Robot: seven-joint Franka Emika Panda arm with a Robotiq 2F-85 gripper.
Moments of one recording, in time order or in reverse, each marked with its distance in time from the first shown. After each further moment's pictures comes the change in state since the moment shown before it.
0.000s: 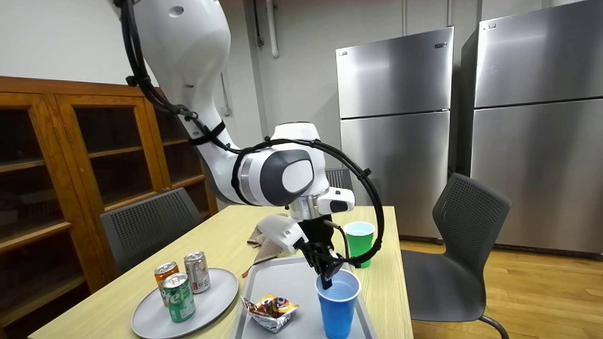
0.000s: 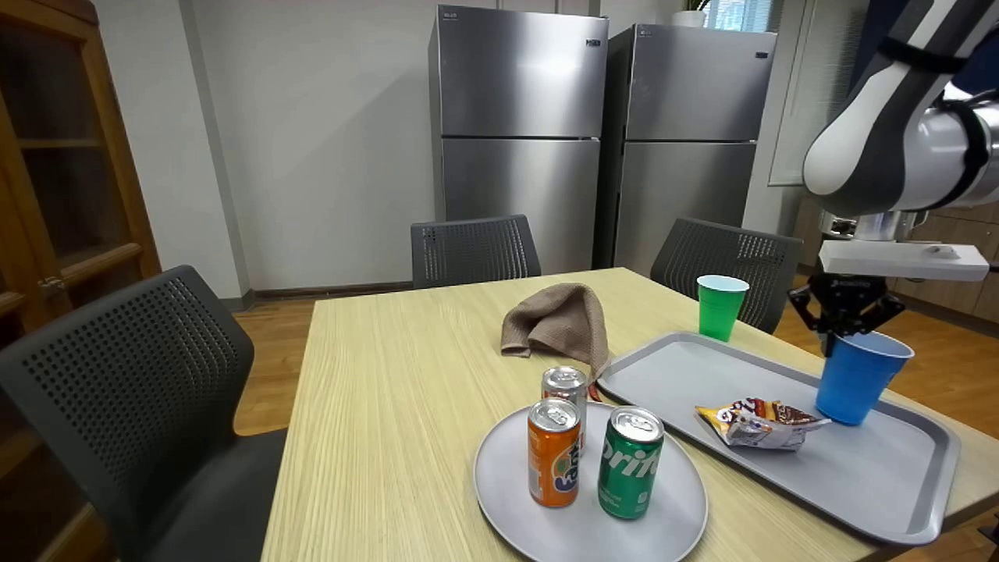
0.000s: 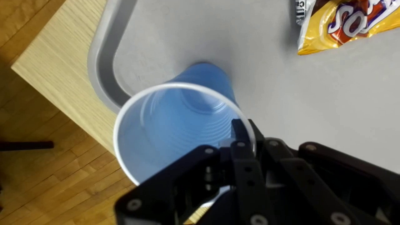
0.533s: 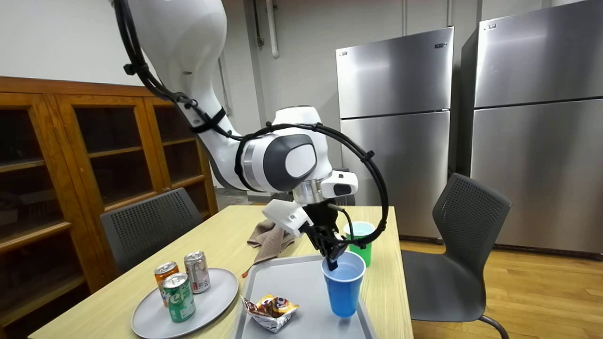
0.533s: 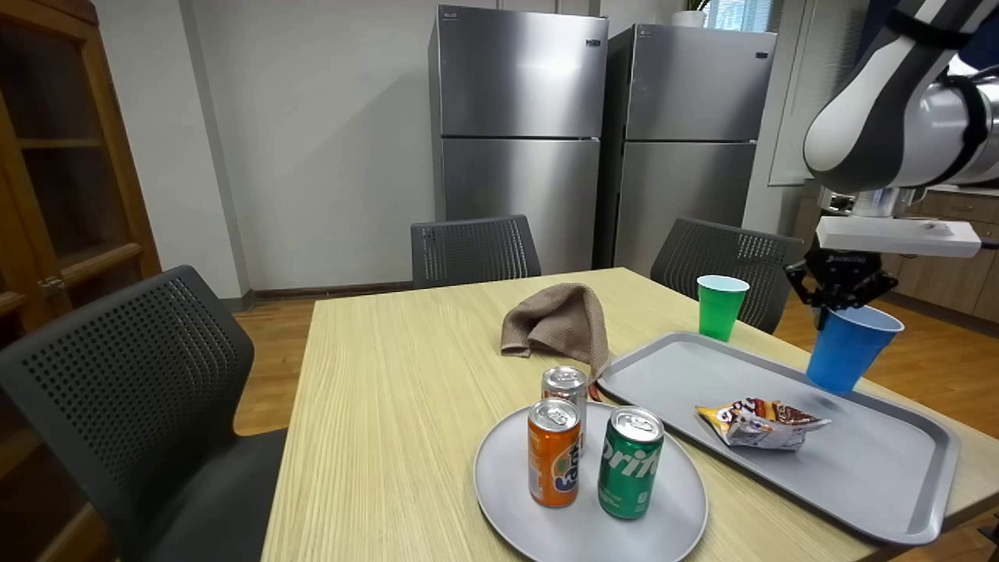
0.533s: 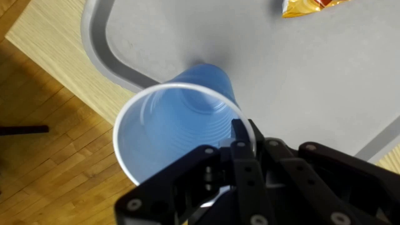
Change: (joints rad) arm -0.004 -0.042 -0.002 0.028 0.001 -0.001 0.000
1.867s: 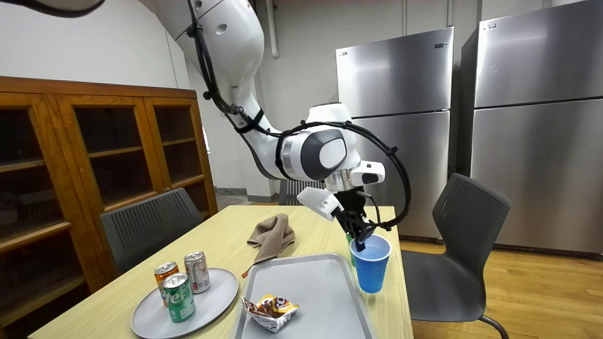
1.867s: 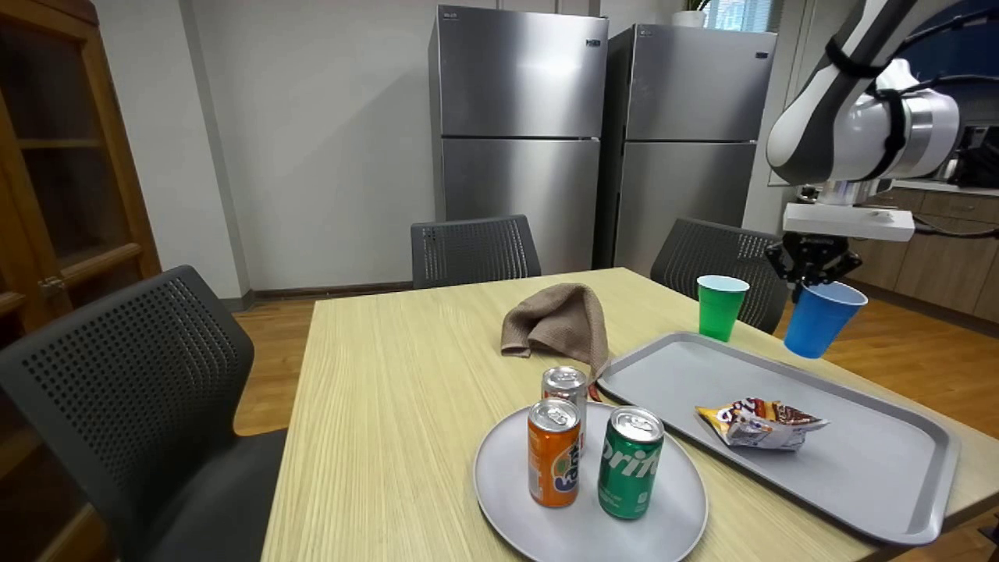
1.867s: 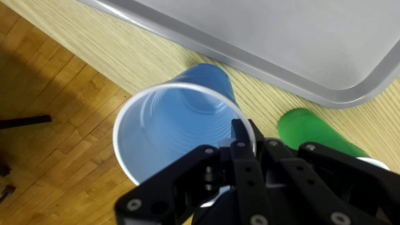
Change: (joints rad) arm -0.022 0.196 -0.006 0.294 0.117 -0.058 -0.002
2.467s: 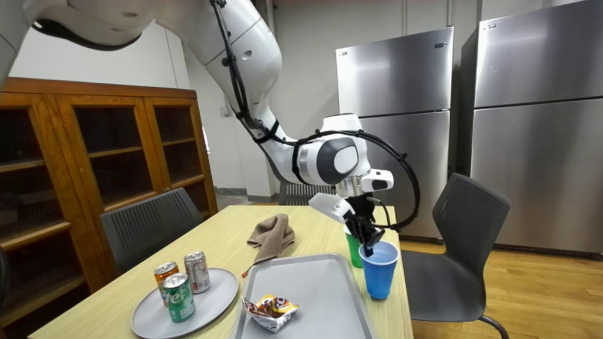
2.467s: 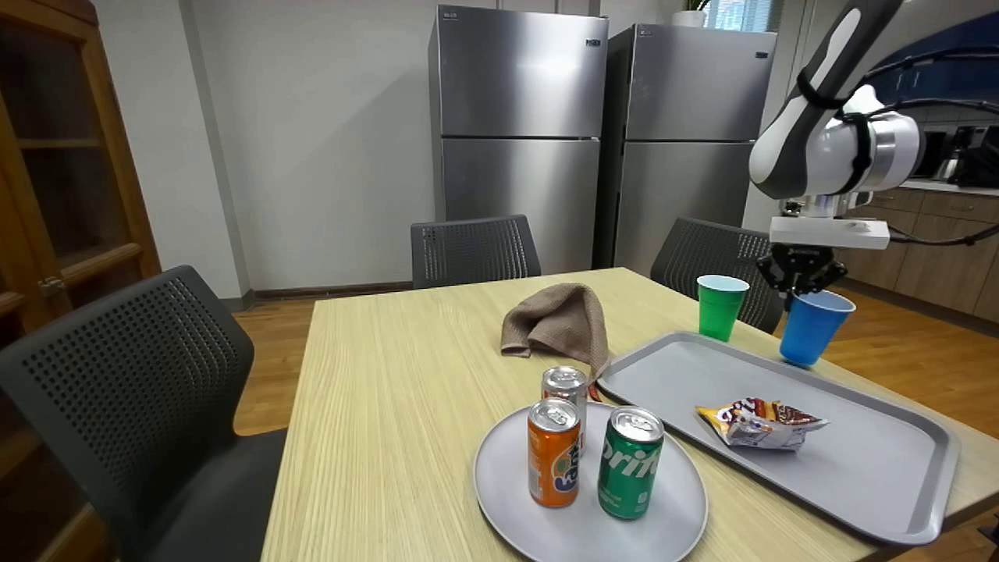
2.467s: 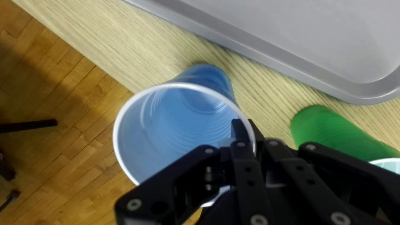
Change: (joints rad) arm -0.016 0.138 0.004 0.161 0.010 -0.083 0.000
